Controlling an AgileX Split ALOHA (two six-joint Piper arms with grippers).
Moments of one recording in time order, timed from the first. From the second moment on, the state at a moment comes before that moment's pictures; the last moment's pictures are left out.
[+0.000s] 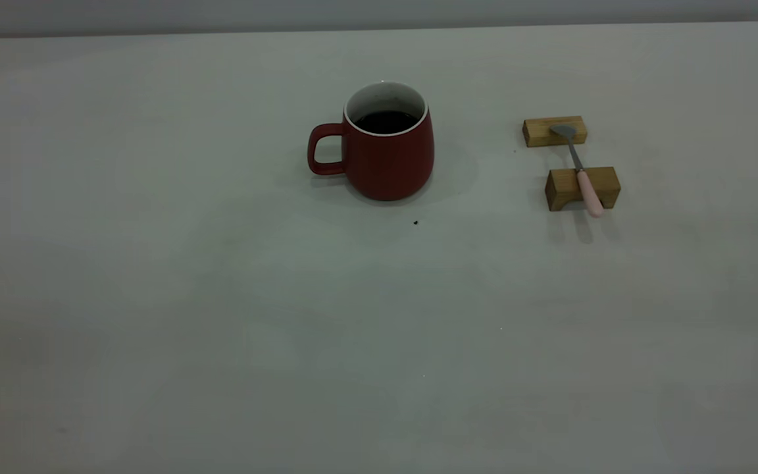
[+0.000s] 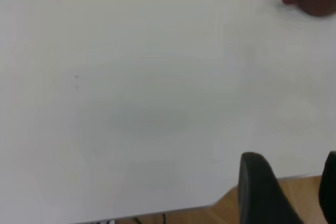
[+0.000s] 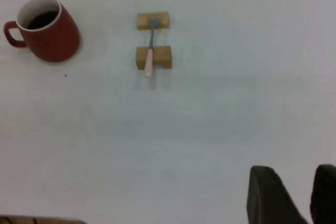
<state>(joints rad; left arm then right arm) -0.09 -0.02 -0.49 -0.01 1.13 0.02 0.08 0.02 -0.47 0.03 1.13 0.03</state>
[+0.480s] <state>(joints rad) -0.06 -0.02 -0.49 -0.01 1.13 0.02 0.08 0.55 -0.49 0.29 0.77 -0.19</state>
